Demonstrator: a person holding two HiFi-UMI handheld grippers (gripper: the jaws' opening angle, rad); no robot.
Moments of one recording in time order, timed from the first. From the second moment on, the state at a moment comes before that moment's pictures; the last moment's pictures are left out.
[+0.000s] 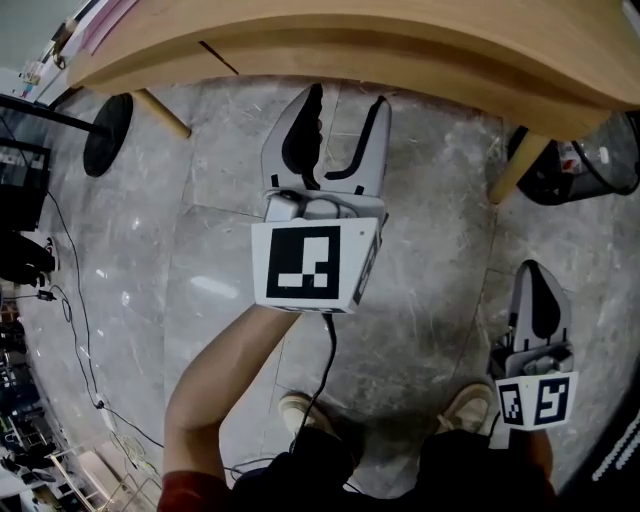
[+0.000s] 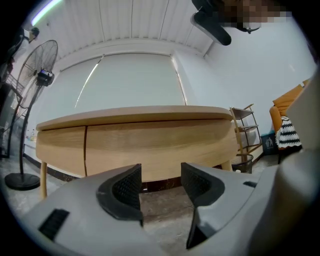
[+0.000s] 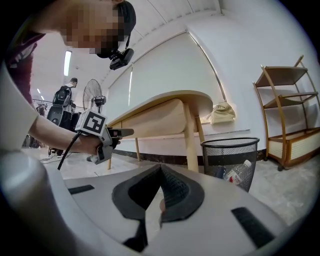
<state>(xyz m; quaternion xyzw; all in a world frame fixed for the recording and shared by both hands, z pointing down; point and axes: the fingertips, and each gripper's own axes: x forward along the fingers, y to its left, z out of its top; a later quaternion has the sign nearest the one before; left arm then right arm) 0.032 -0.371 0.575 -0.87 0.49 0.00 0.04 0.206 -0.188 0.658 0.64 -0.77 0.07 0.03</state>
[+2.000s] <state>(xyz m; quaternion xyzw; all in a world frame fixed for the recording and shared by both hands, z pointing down) -0.122 -0.175 0.725 -0.80 0.58 -0.13 -0.03 0.102 -0.170 0.683 0.57 -0.82 0.05 0.09</state>
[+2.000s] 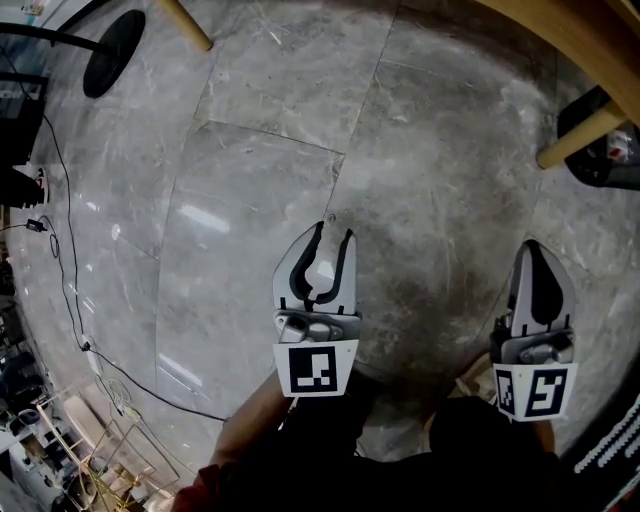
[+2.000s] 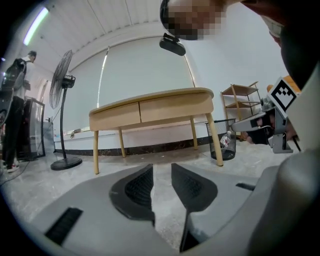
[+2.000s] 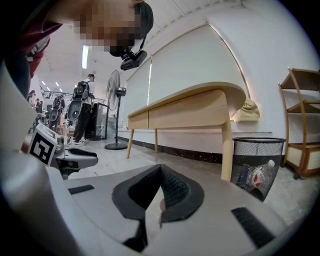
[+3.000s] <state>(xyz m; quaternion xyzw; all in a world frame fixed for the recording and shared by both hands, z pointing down) -0.116 -0.169 0.720 -0.81 0.57 -0.12 -0.03 0.100 -0.167 0.680 0.56 -0.82 0.04 0.09</state>
